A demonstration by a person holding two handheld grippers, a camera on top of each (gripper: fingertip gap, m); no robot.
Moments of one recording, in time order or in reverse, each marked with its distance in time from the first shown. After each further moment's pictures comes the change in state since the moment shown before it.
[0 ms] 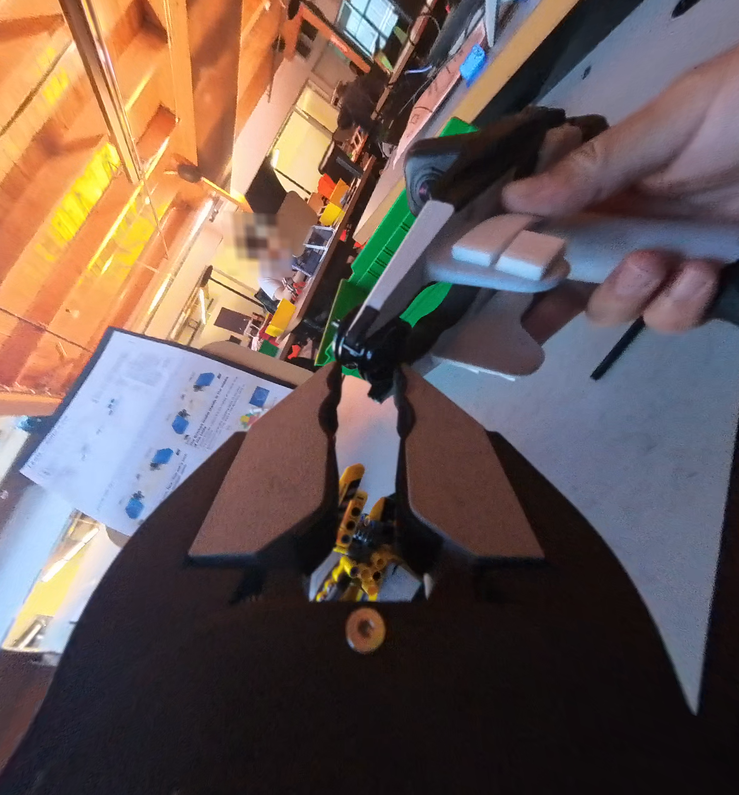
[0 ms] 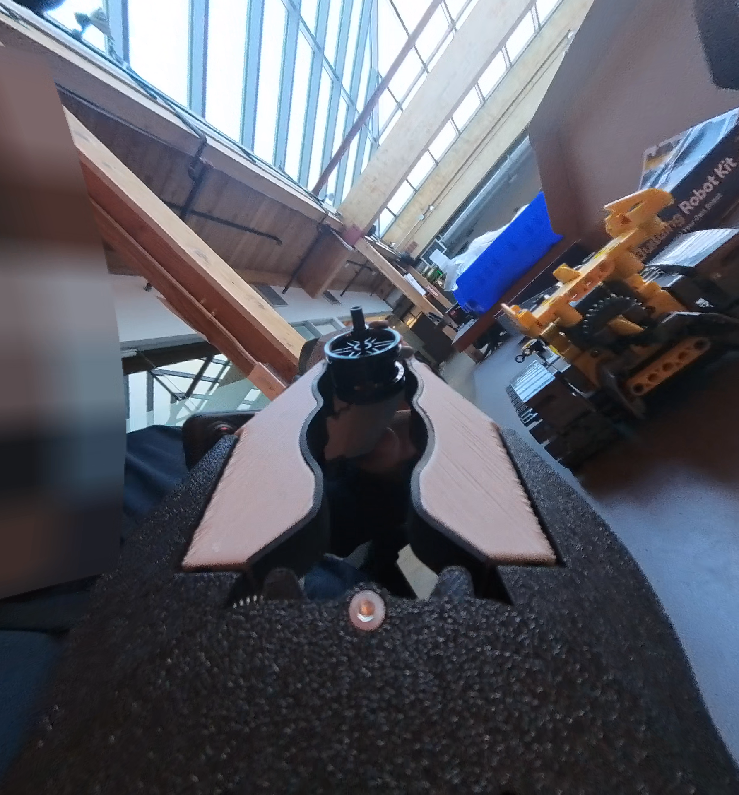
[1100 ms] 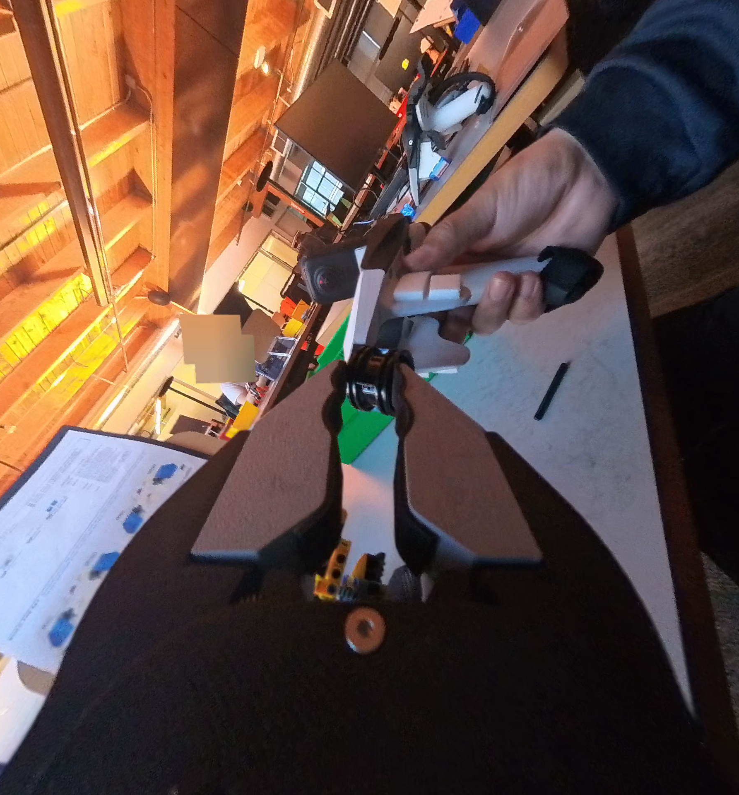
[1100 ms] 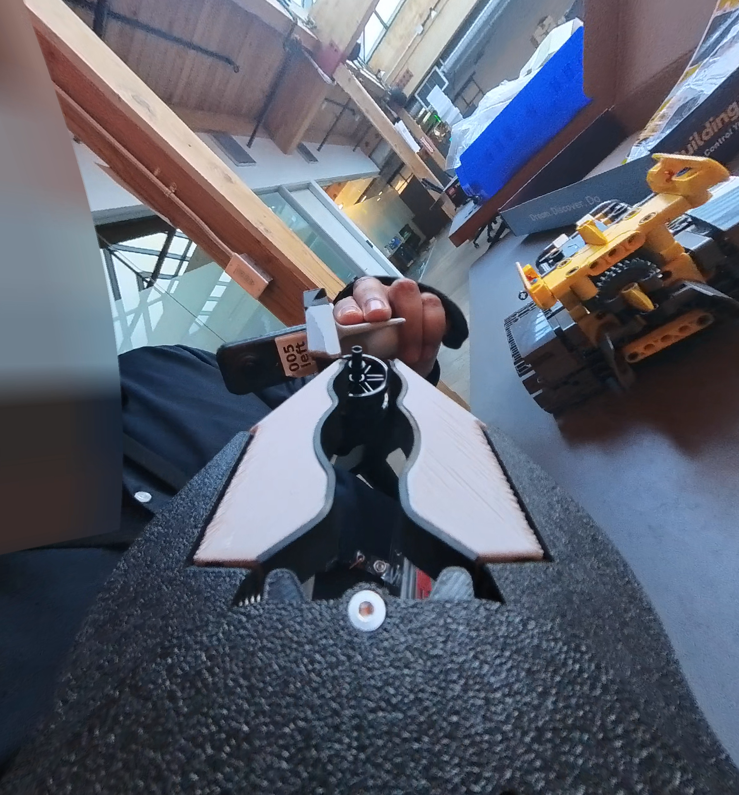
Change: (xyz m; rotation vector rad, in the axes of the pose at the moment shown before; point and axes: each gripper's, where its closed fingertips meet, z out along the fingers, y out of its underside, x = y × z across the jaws) left arm 0.010 -0.026 -0.019 0.297 0.126 -0.015; right arm -0.005 0.005 -0.002 -0.344 0.040 -0.023
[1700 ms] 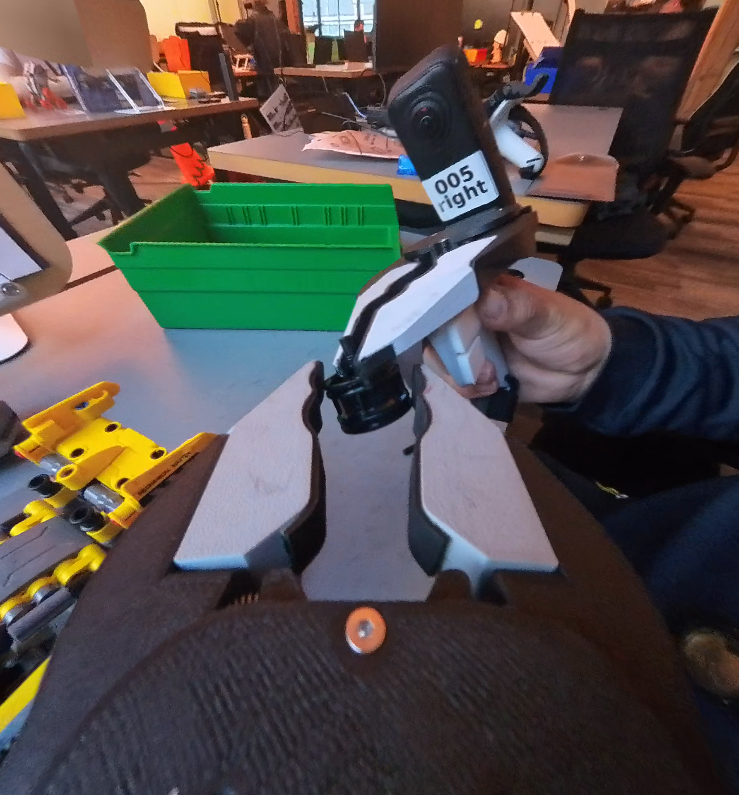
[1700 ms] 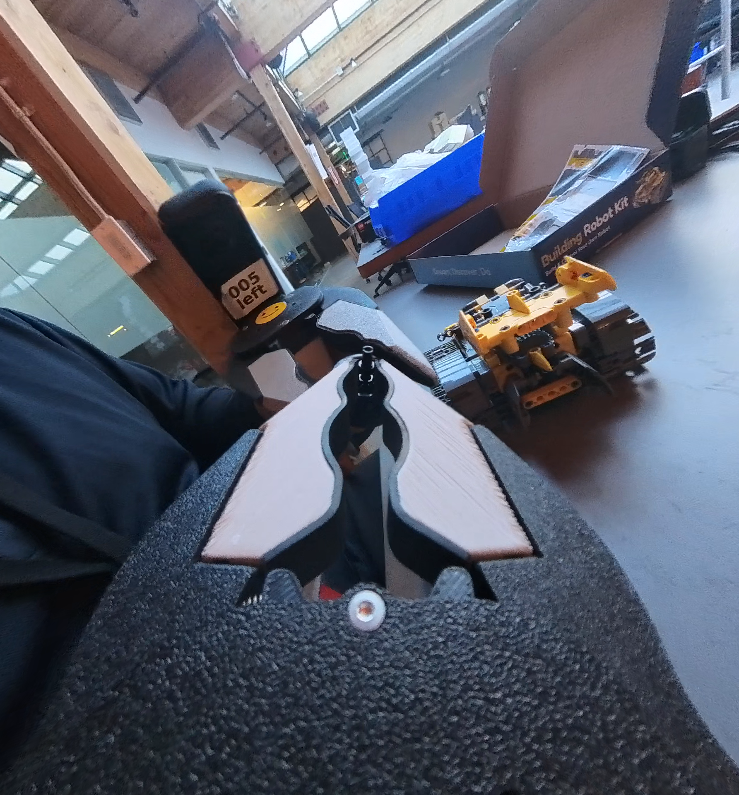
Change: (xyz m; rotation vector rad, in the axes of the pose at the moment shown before) left arm 0.006 0.030 0.020 -0.187 0.104 -0.963; right arm 0.014 -0.009 0.002 0.052 0.240 -0.305
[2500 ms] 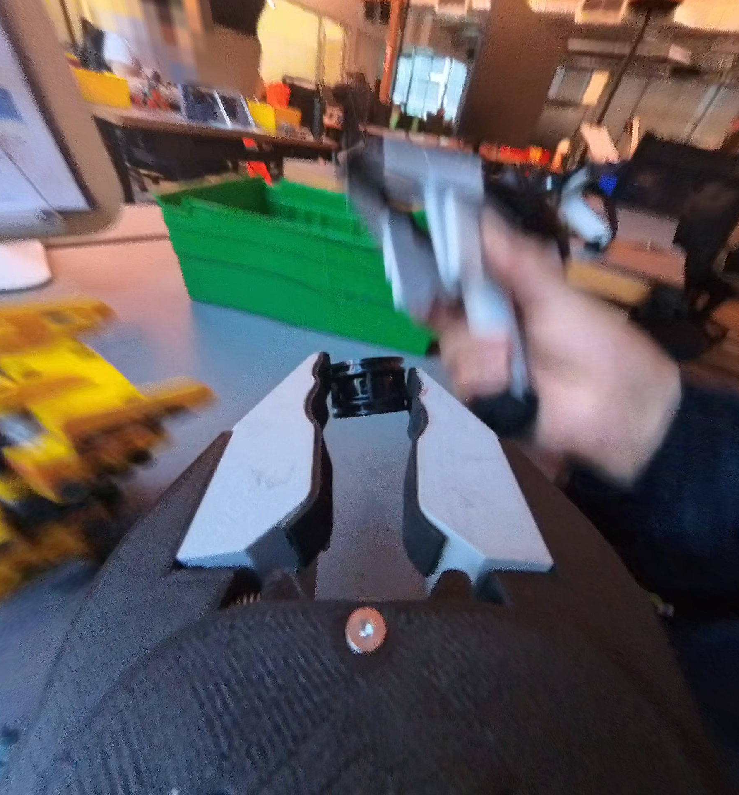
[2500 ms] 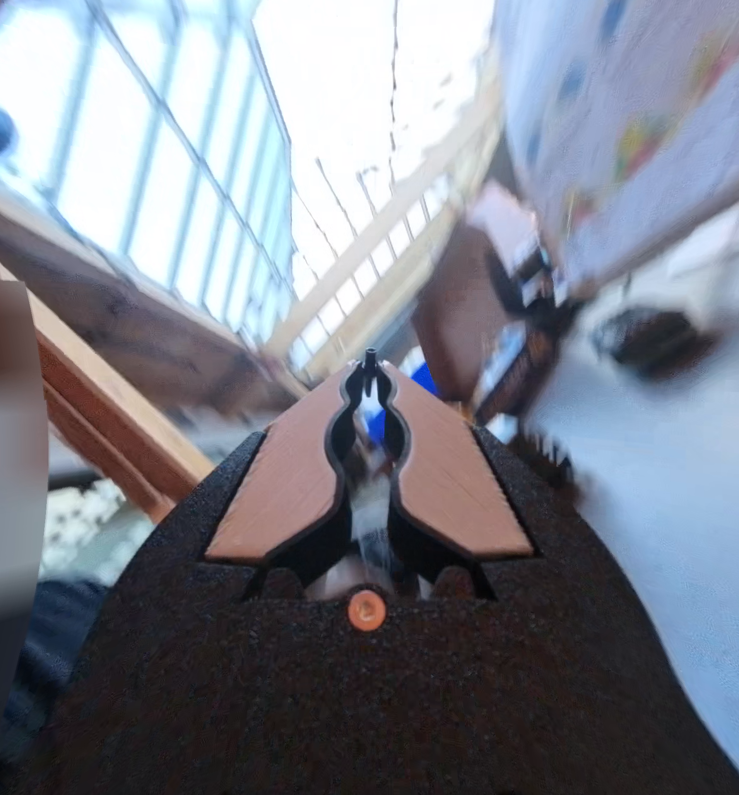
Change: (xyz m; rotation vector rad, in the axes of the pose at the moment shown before) left arm -0.024 0.023 0.031 0.113 -0.143 -0.187; right arm 0.063 -0.072 -0.057 0.588 0.082 0.312
